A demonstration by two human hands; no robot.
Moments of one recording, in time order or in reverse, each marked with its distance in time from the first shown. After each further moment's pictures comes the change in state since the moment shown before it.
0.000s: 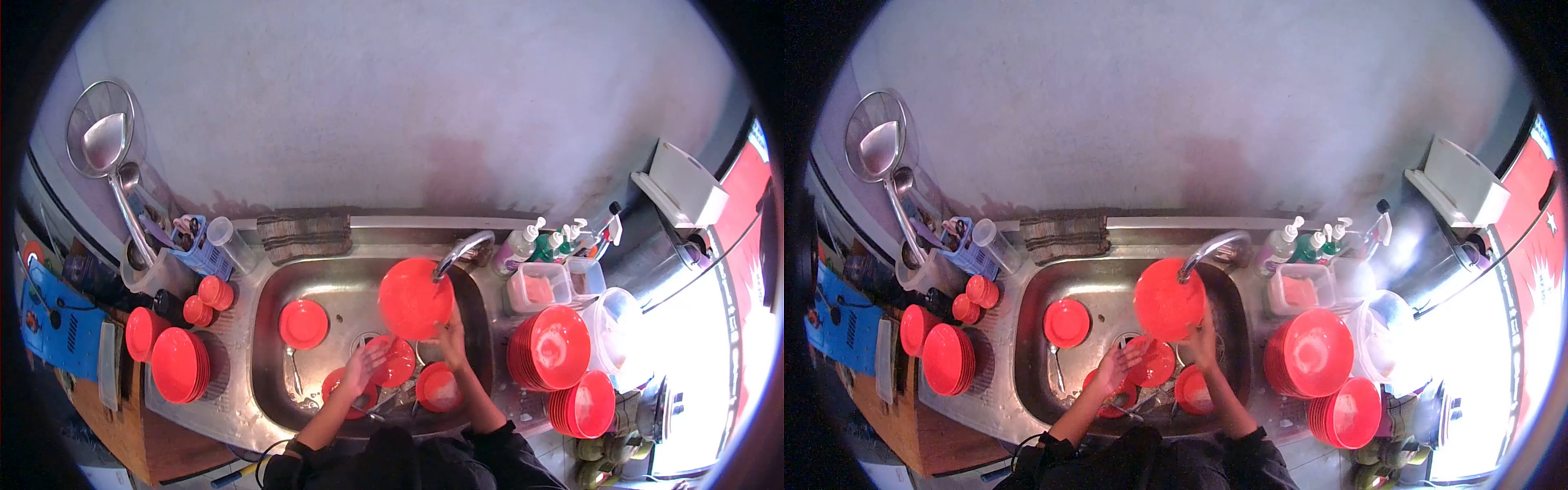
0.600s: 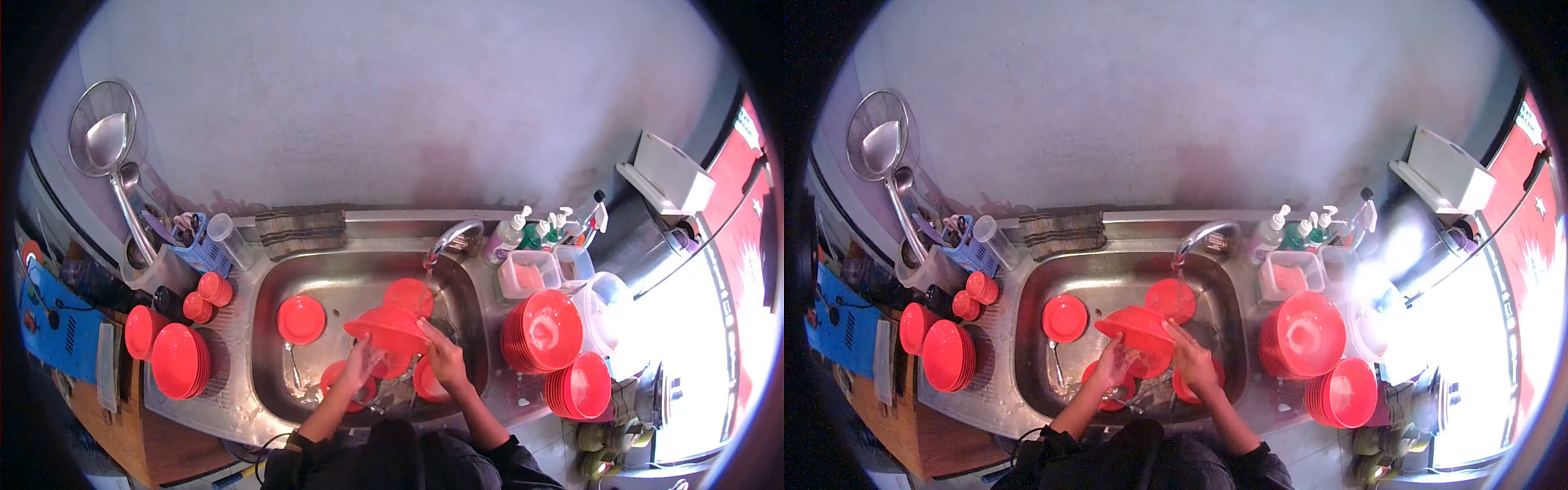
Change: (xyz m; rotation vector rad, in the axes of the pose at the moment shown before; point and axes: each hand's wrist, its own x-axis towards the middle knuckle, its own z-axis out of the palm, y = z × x) left_hand -0.004 -0.004 0.003 -0.153 -0.092 0.030; right_hand -0.069 -0.075 0.018 -0.714 -0.177 -0.303
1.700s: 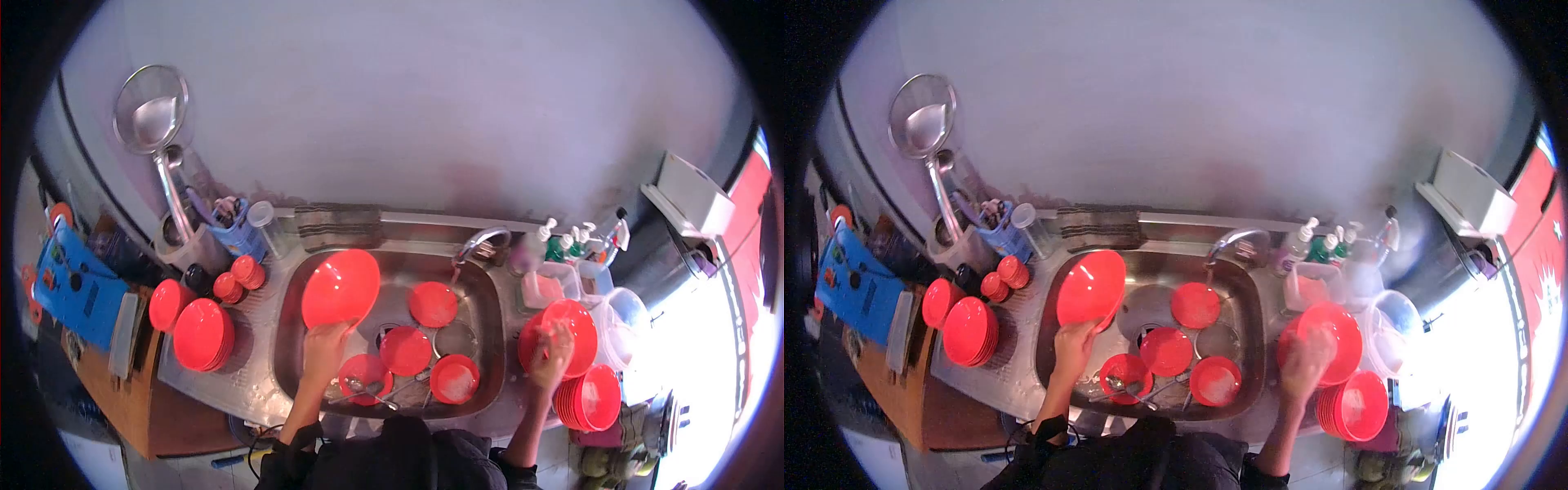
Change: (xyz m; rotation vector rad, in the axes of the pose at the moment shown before) left_hand -0.129 0.103 0.052 1.749 0.466 1.057; right_hand -0.021 0.002 -0.123 -0.757 0.405 0.006
